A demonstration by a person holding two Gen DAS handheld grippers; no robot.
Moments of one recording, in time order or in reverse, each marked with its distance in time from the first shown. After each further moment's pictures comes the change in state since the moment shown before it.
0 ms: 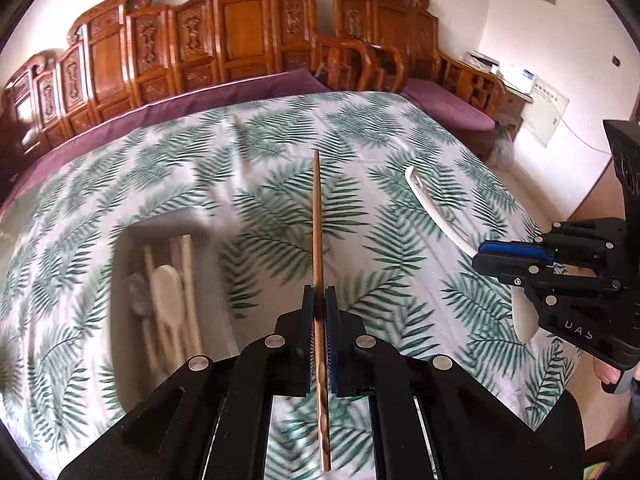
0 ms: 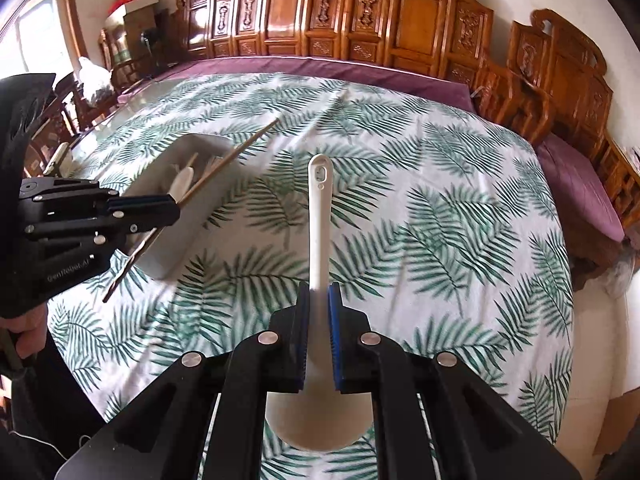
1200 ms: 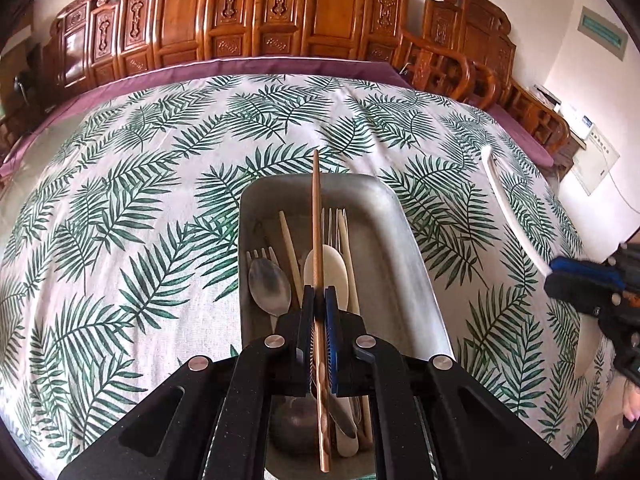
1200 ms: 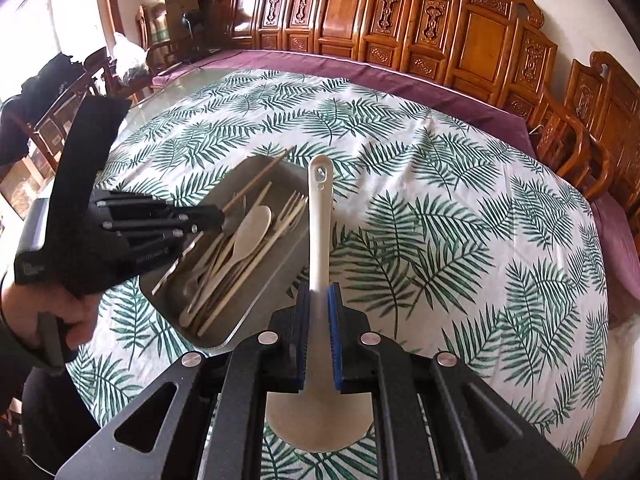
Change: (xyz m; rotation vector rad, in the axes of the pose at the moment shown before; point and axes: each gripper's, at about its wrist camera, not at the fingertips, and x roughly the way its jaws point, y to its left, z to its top) left arm 0.038 0.141 -0.019 -0.193 0.030 0.070; right arm 0.052 0.098 0.075 -0.111 0.003 0.069
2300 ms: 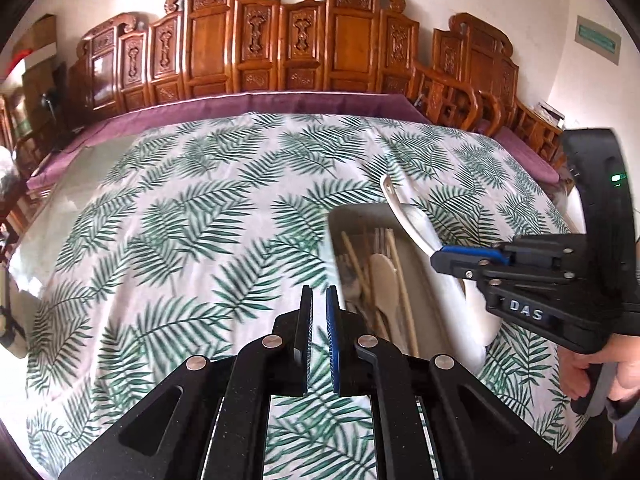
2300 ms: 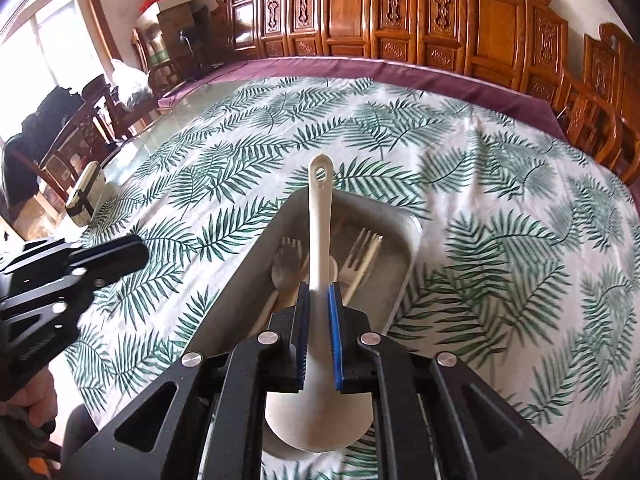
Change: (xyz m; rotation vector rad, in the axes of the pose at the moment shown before) left arm -0.082 0.050 -0.013 0.003 -0.111 0.067; right arm 0.063 0.051 0.042 0.117 -0.006 0.102
